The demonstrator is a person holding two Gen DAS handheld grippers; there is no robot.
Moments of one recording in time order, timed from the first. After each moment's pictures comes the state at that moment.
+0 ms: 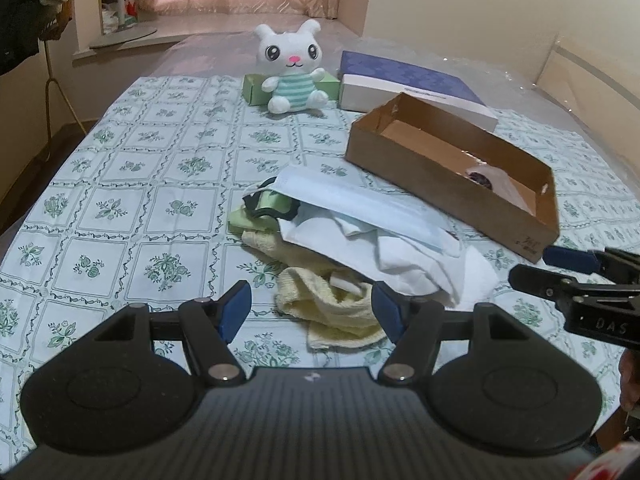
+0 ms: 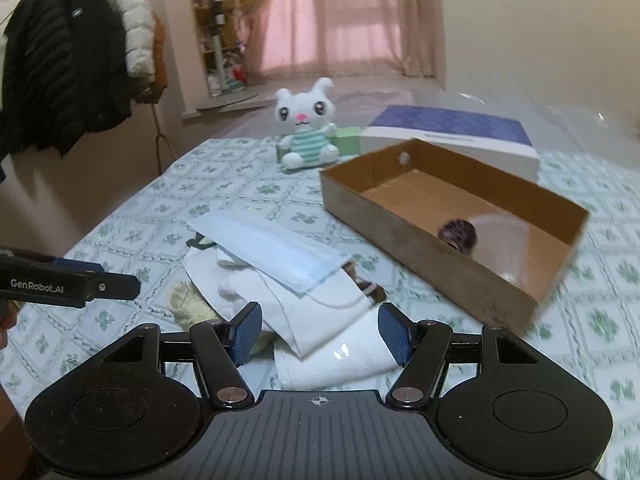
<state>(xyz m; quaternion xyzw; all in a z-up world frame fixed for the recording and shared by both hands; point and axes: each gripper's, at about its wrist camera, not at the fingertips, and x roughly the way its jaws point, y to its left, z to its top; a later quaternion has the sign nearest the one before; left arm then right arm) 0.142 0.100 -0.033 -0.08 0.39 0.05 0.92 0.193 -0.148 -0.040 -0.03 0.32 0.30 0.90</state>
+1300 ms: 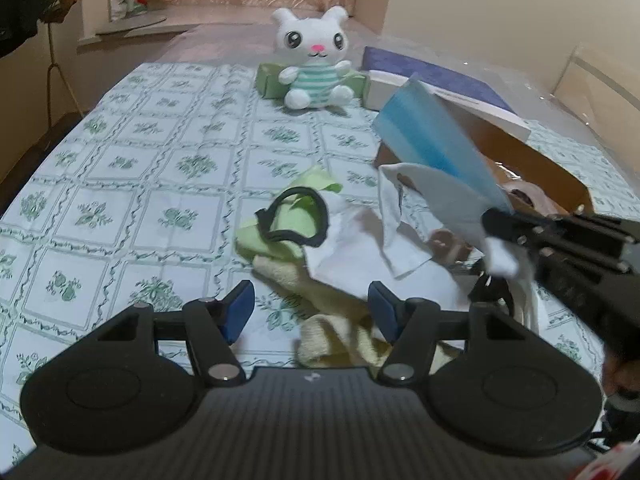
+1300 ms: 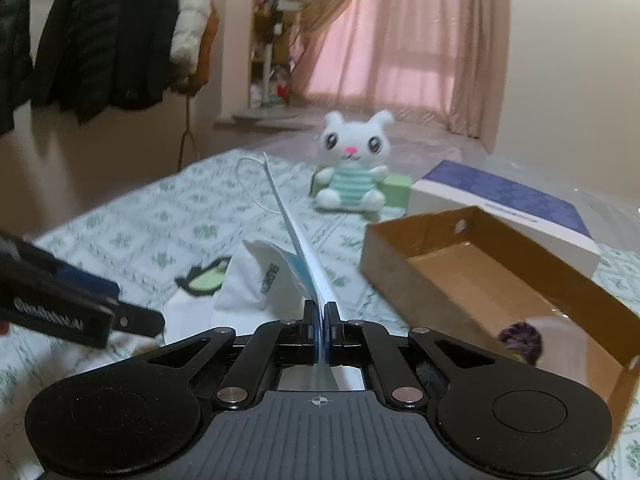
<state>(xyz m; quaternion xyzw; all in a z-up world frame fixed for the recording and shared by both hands) 0.194 0.125 -0.068 -0.09 0.38 0.06 0.92 0.251 -0.077 -0.070 -0.10 0.23 0.34 0.91</state>
